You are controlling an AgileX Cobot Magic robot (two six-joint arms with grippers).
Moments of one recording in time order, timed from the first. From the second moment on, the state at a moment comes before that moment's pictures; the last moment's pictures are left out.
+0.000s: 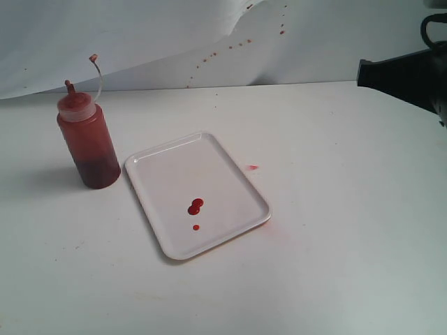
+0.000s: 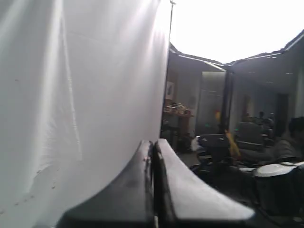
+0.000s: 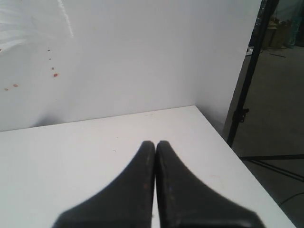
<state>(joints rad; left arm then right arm) 0.00 0.24 -0.47 1.43 -0.71 -1.89 0.78 1.25 -0.79 1.63 -1.03 -1.36</state>
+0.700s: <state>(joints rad) 0.00 0.00 -0.05 0.05 0.08 -0.20 0.78 1.25 -0.79 1.63 -1.03 -1.36</state>
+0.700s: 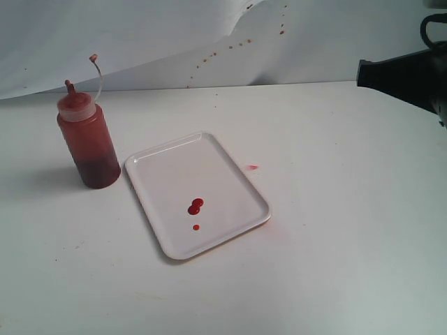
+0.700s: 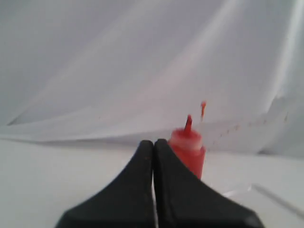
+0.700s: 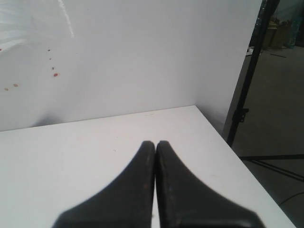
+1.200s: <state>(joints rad) 0.00 0.00 0.00 0.01 0.34 0.08 0.78 1.25 -0.79 1.63 -1.03 -1.36</state>
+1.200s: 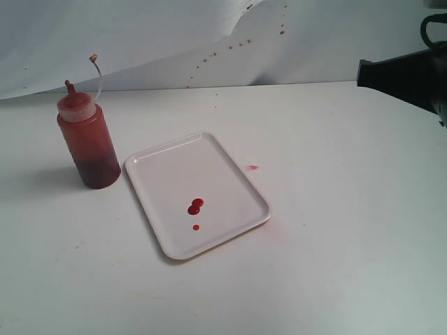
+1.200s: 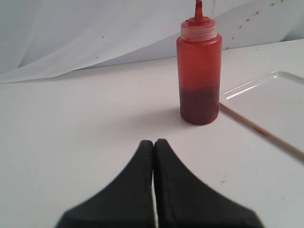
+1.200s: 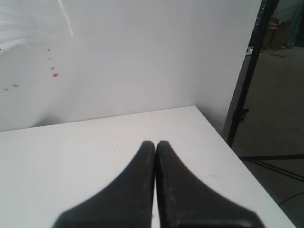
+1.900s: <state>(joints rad) 0.00 0.00 0.00 0.00 0.30 0.08 0.78 1.25 -0.79 1.63 -1.03 -1.36</state>
